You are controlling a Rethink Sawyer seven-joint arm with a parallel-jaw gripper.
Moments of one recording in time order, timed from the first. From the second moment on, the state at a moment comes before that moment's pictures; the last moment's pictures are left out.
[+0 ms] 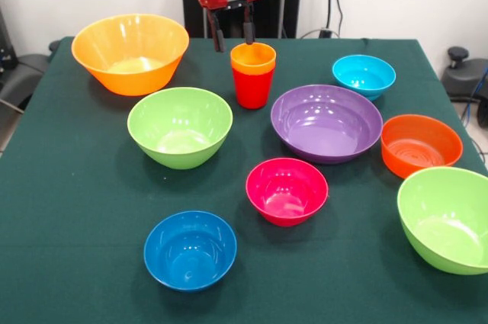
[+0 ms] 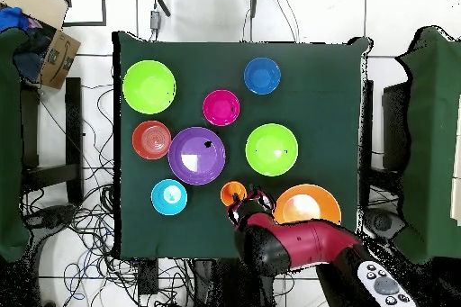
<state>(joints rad) -0.74 -0.77 0.35 2.21 -0.65 -0.03 1.40</state>
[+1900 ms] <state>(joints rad) -0.42 -0.73 0.26 2.11 -0.41 0.14 1.40</state>
